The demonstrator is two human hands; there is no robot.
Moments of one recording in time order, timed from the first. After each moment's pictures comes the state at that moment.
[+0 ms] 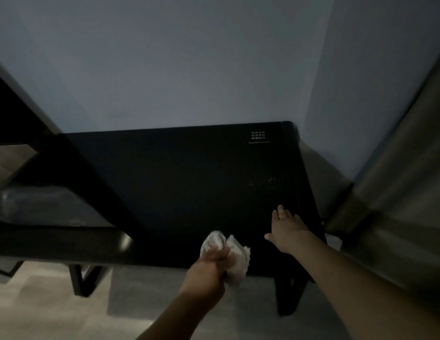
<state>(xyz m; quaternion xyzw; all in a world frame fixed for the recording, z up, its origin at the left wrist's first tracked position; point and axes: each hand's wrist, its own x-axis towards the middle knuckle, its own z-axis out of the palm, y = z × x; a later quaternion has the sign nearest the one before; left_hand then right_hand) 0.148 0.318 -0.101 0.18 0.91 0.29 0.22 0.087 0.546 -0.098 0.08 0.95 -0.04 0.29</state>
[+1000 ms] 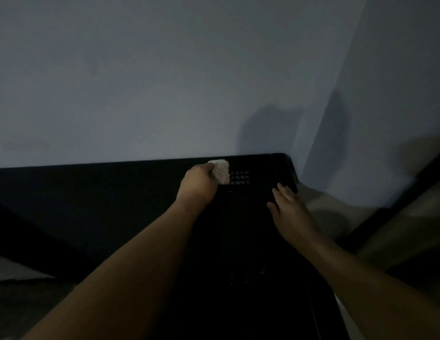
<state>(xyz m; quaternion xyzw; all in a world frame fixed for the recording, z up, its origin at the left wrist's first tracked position) -0.265 0.478 -0.075 0.11 0.94 0.31 0.05 -0.165 0.683 -0.161 0.08 0.98 -0.18 -0.05</state>
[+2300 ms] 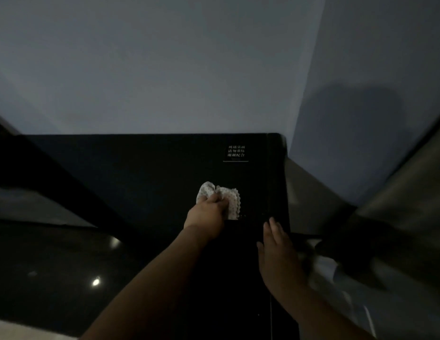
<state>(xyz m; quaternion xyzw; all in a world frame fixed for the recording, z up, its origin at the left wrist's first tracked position) -0.093 0.477 -0.096 0.20 0.97 0.06 0.15 0.032 0.641 -0.133 0.03 0.97 -0.25 0.00</state>
